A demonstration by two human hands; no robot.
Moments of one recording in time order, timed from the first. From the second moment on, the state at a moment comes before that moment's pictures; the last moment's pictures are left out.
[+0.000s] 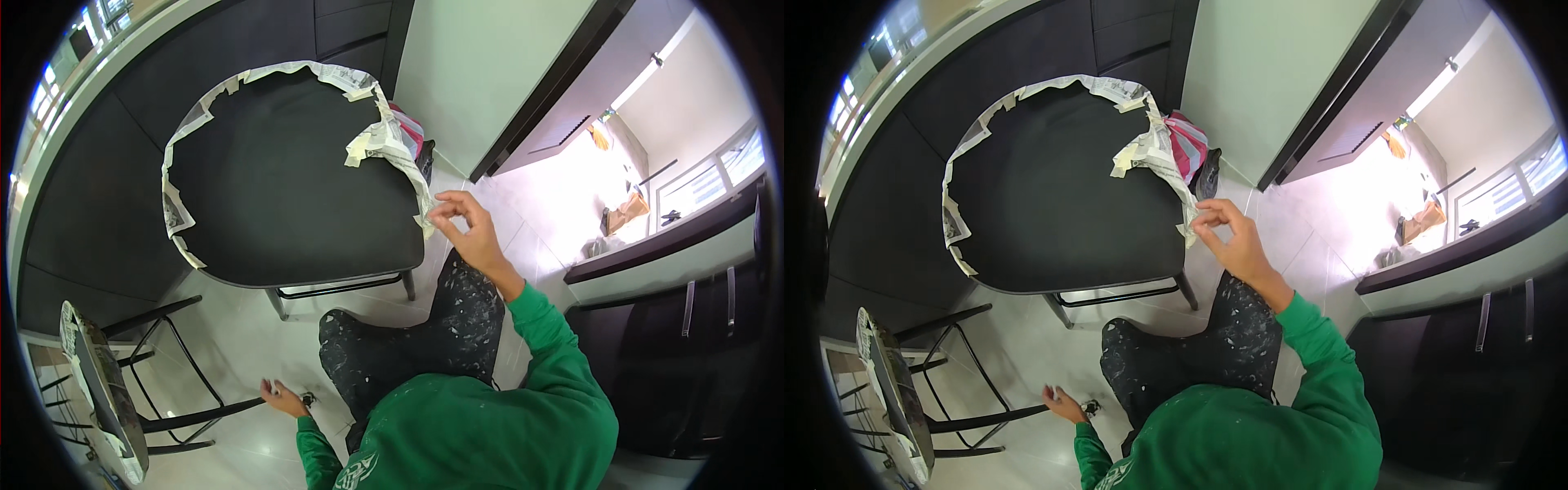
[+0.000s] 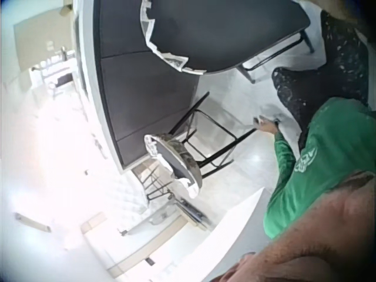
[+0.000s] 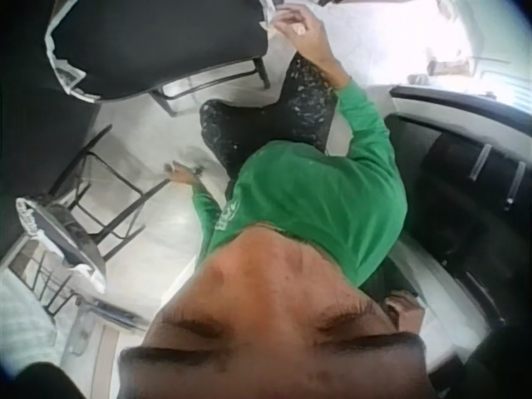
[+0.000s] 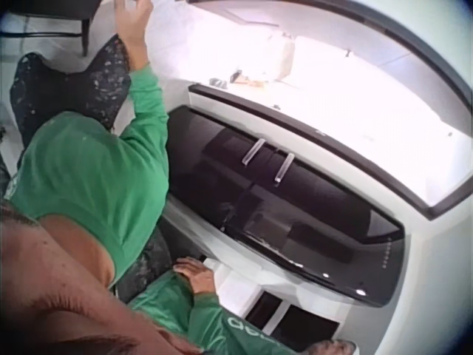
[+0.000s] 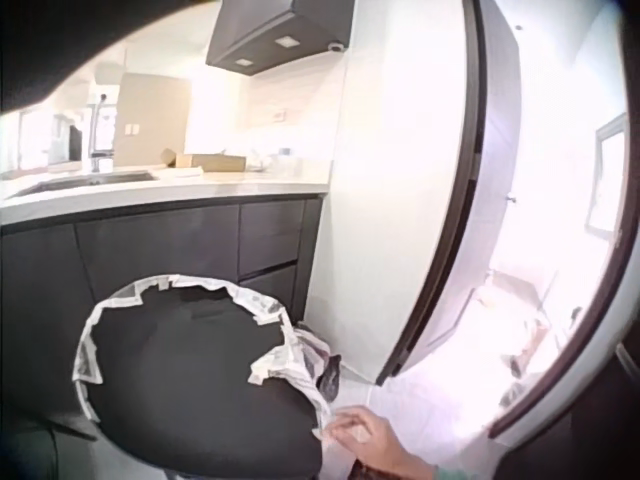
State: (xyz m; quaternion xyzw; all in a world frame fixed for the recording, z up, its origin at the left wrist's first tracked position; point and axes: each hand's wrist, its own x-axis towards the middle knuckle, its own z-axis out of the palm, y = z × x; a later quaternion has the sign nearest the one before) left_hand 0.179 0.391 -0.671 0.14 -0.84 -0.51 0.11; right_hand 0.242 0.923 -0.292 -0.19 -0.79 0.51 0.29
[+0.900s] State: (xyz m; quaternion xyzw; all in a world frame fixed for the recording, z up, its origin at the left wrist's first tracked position) left_hand 0.064 0.690 -0.219 -0.36 -0.81 -0.40 0.23; right_hand 0.211 0.970 -0.252 0.08 -0.95 0.30 0.10
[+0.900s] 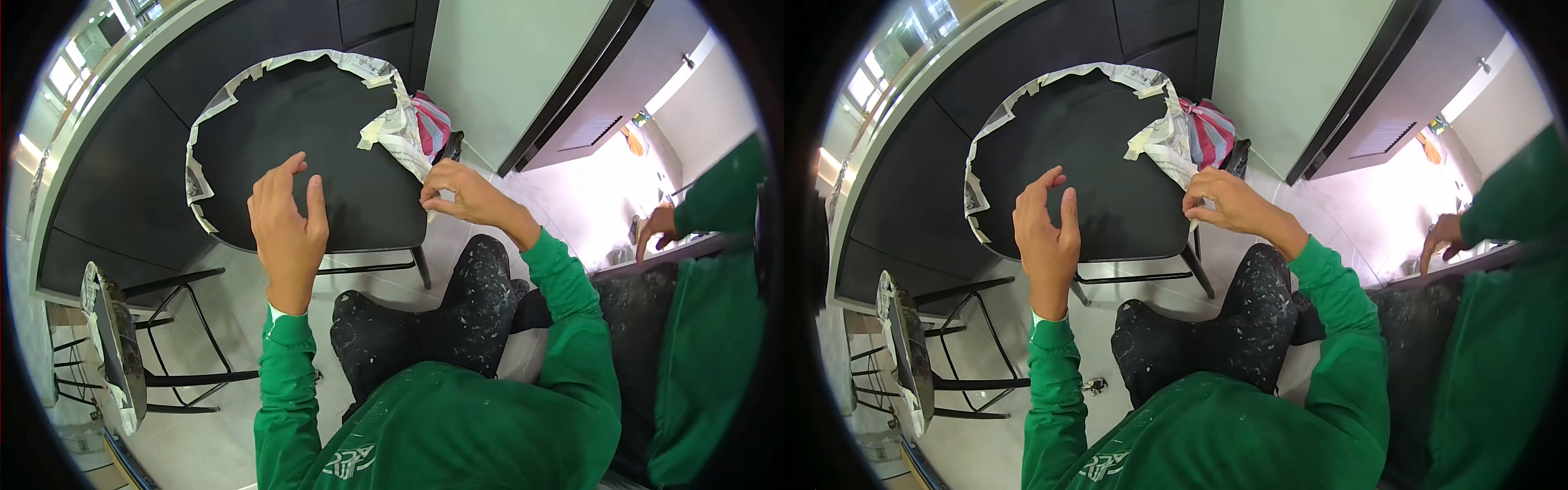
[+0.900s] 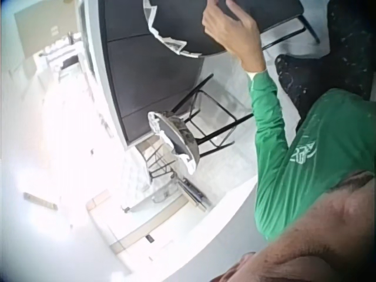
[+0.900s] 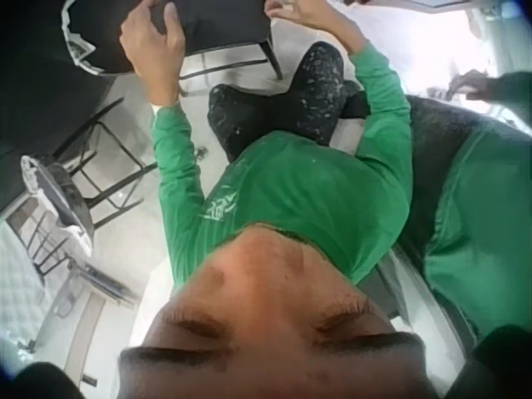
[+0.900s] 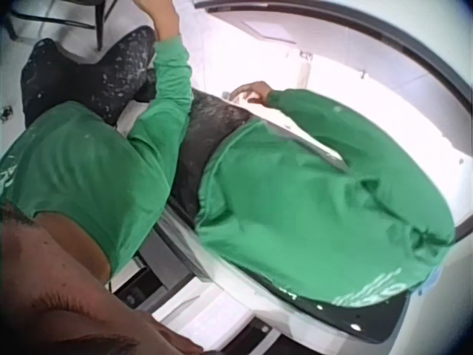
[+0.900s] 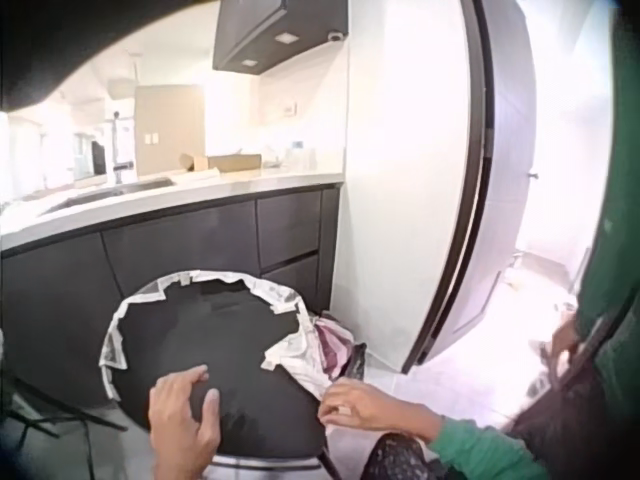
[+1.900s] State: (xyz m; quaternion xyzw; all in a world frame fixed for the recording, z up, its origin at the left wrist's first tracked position) left_hand 0.067 0.699 -0.226 -0.33 -0.85 -0.31 0.27; right_hand 0.203 0.984 -0.274 0.10 -0.92 0.36 0.12
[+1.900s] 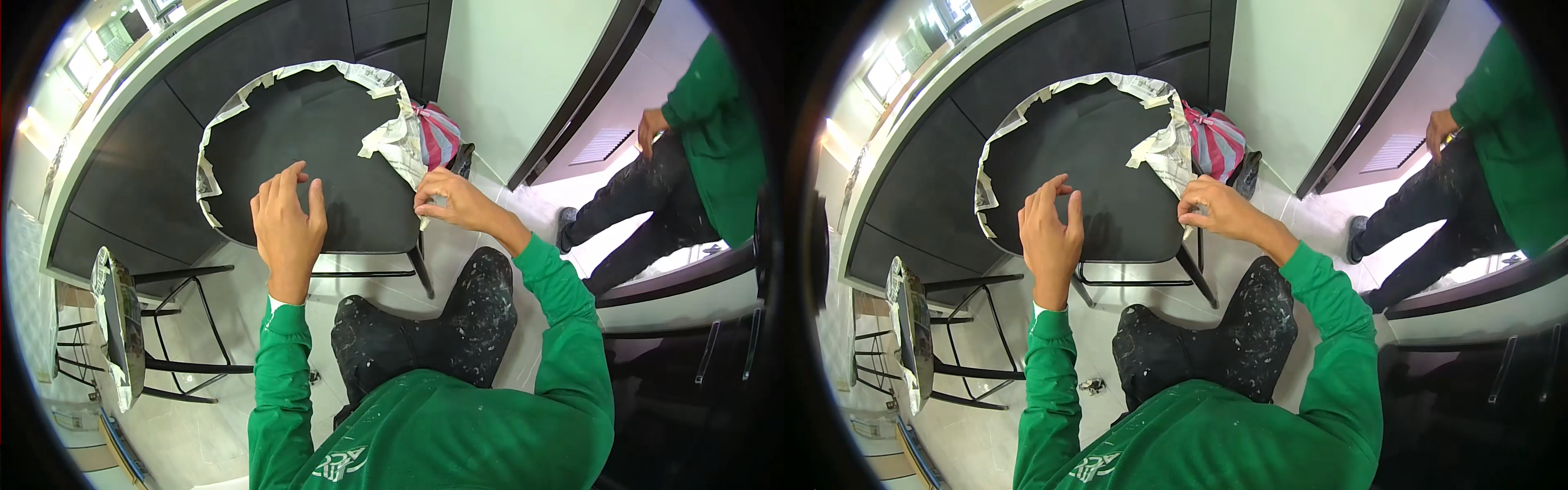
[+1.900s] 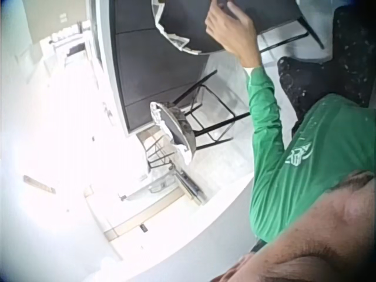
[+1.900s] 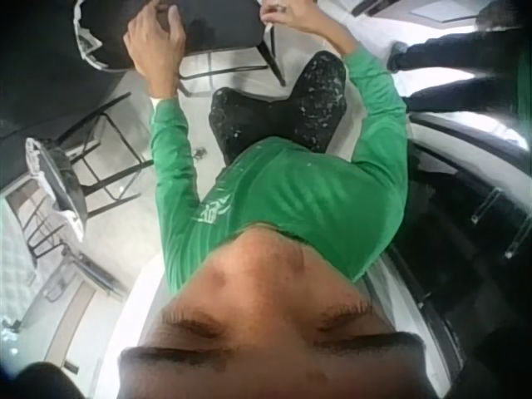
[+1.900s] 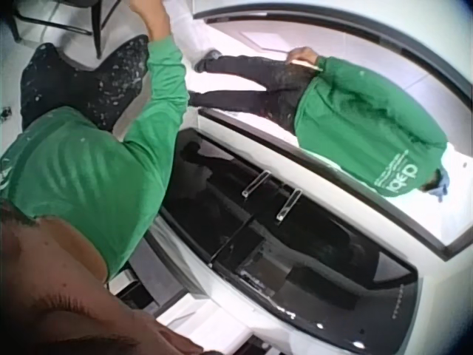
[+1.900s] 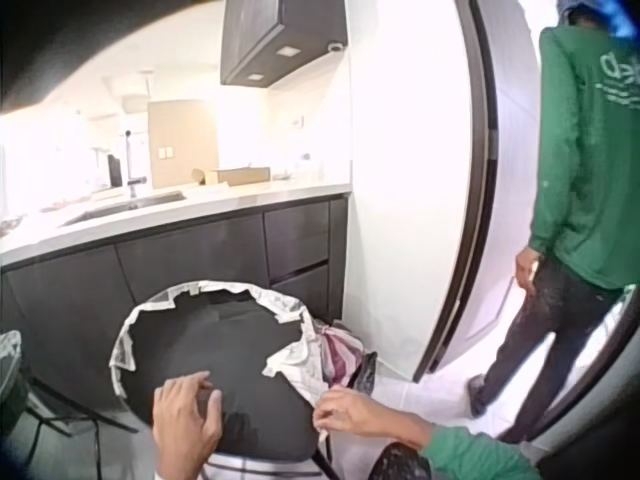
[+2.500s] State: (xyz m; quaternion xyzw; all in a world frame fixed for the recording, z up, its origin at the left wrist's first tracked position) left_hand 0.066 0.698 -0.228 -0.33 -0.84 -0.33 0.28; right_hand 0.205 0.987 -0.276 0.11 -0.92 0.37 0.12
